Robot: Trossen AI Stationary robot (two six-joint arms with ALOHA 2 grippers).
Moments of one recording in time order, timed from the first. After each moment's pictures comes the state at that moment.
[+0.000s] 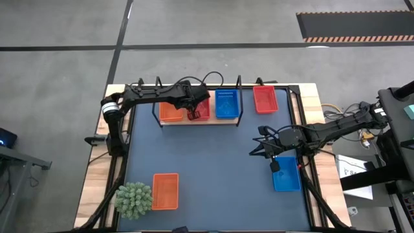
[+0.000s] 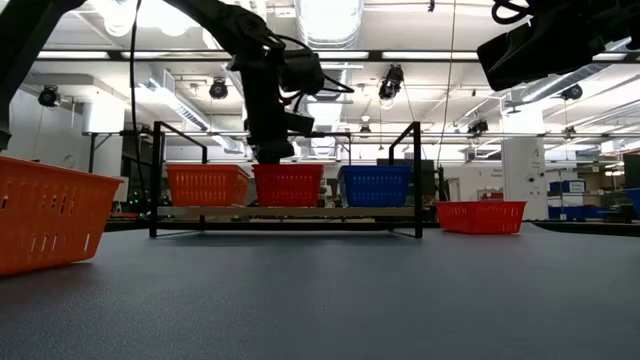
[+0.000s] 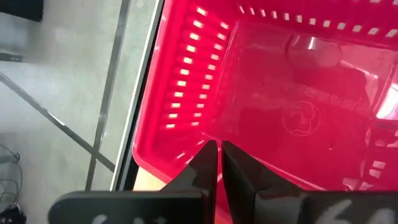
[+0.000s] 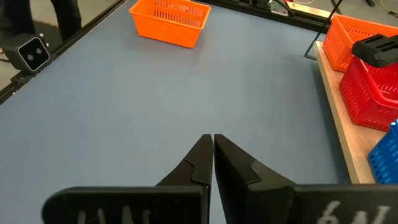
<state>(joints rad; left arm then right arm) 0.40 1.85 1.46 -0.79 -0.48 0.16 0.24 0.85 0.50 -0.14 0.02 -0.13</state>
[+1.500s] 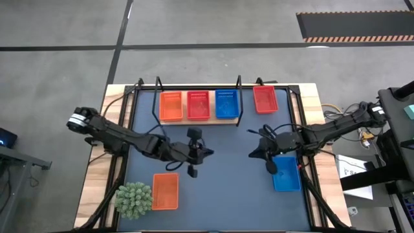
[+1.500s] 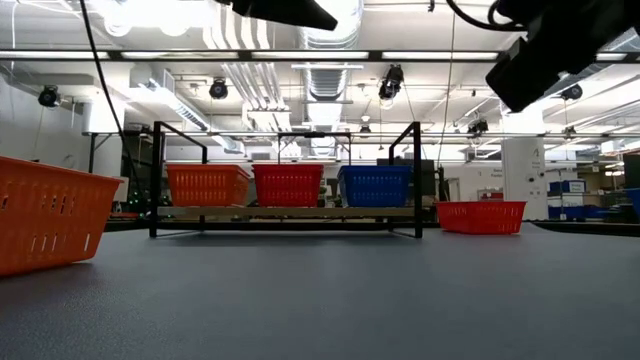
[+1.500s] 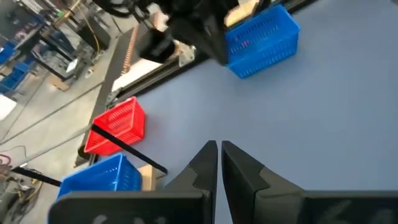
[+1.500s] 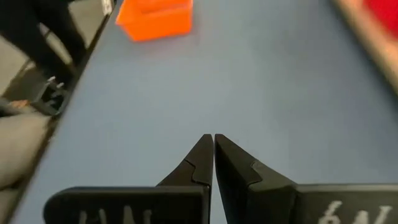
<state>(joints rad) -0.30 1.48 1.08 -0.04 -0.43 0.34 0.28 0.91 0.54 -0.19 0.05 0.27</state>
